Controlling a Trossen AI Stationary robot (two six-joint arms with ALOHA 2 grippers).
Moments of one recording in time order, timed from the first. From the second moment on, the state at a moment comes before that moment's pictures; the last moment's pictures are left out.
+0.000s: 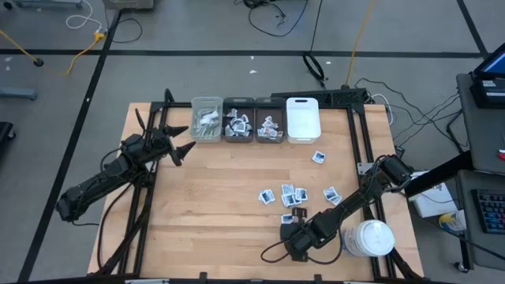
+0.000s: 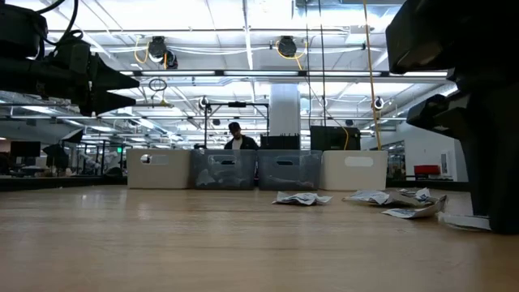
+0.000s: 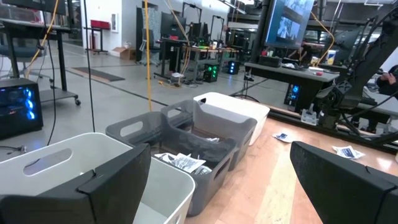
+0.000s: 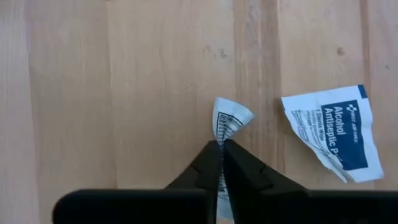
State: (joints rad) left arm 0.62 0.03 0.02 0.03 0.15 -0.14; right arm 0.64 1.91 1.14 -0.51 0.16 0.70
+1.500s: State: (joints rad) left arm 0.62 0.03 0.02 0.03 0.15 -0.14; right arm -0.33 1.69 1.40 -0.98 -0.02 -0.32
